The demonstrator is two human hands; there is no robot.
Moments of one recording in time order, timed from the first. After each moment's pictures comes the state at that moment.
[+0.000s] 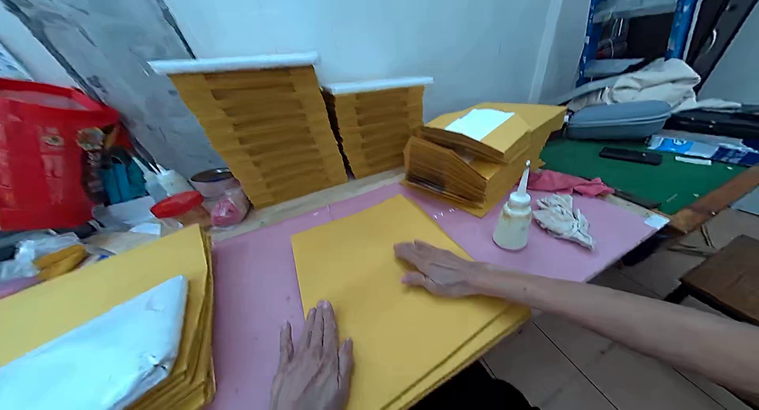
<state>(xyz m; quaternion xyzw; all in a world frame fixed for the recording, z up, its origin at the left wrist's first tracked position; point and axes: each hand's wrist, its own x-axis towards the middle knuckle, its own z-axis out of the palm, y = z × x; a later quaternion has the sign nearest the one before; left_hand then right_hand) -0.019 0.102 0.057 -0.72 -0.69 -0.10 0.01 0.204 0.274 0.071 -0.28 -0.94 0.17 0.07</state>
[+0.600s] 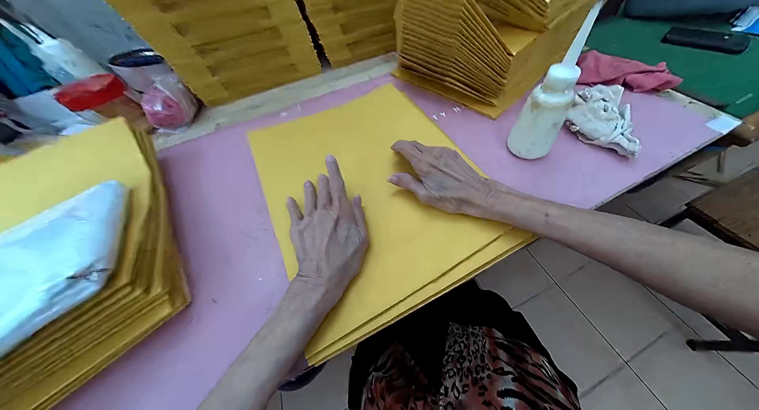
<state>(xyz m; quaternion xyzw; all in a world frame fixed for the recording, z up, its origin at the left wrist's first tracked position) 0.018 0.173 0.059 -0.69 -0.71 -0.16 0.07 0.207 0.276 0.060 -0.30 -0.91 0.06 0.26</state>
